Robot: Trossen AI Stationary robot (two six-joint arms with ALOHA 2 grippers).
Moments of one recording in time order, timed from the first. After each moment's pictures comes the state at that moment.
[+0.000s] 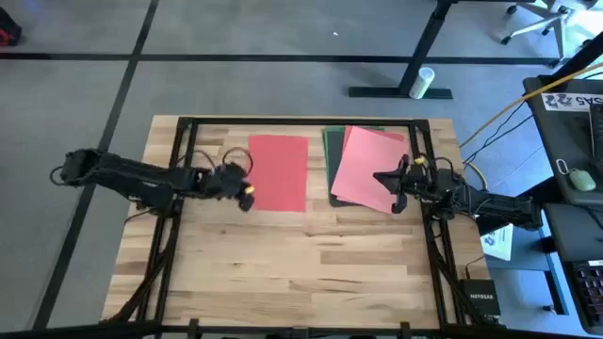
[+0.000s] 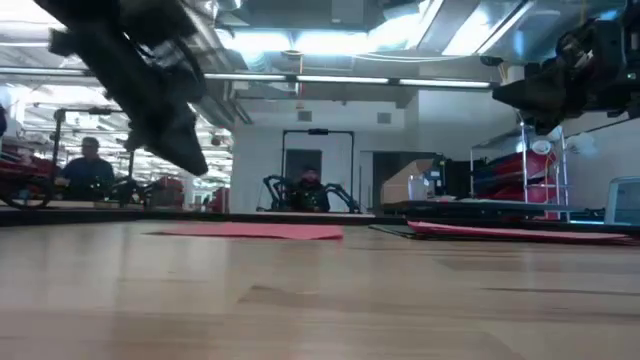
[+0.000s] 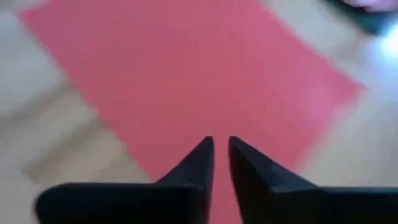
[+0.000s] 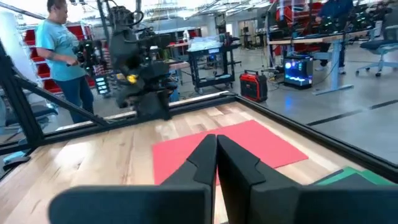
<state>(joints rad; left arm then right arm) 0.13 1.15 0.52 -0.27 -0.40 -0.55 -0.16 0.03 0.01 0.06 0.09 0.15</state>
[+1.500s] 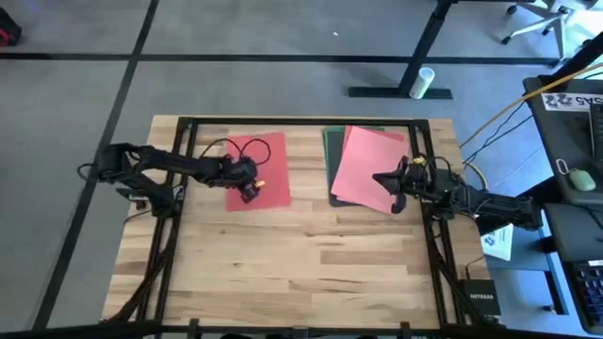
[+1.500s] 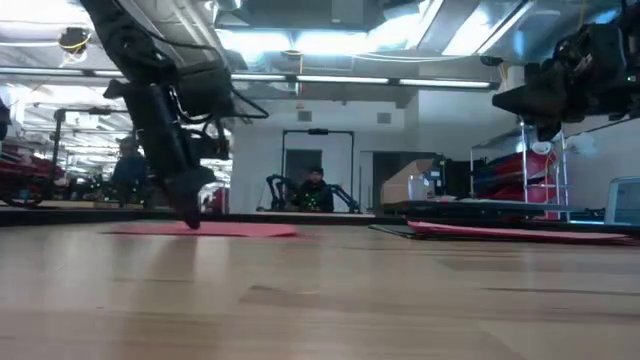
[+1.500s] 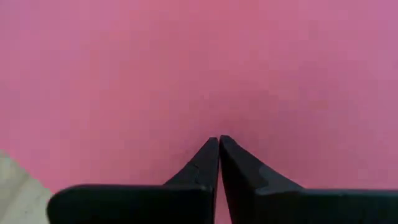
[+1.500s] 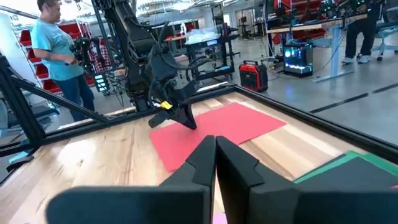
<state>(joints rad) 0.29 1.47 0.59 -0.34 -0.35 -0.30 -0.16 0.03 0.01 0.01 0.08 0.21</state>
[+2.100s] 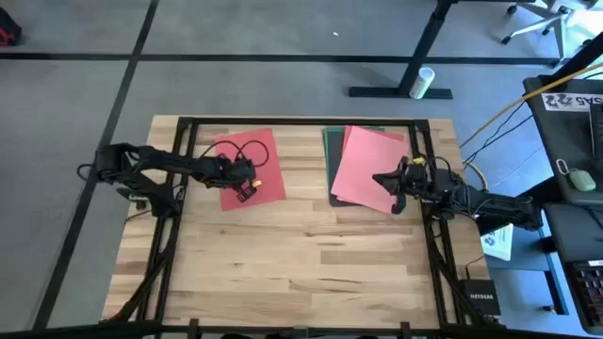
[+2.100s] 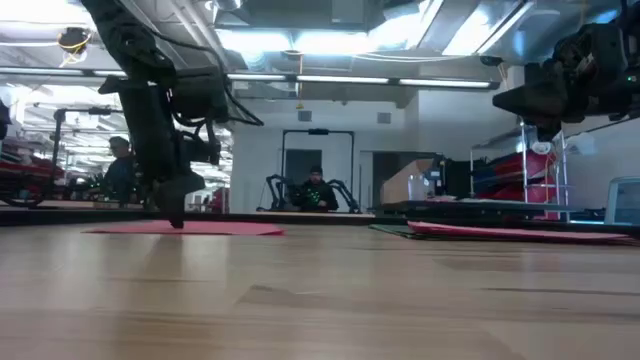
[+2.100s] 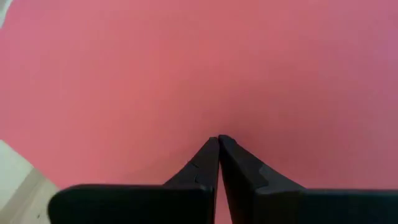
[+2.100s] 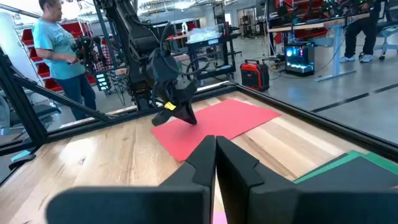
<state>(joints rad) 0.26 1.47 0.63 -0.50 -0.40 -0.34 -0.16 0.03 0.01 0.01 0.08 0.21</state>
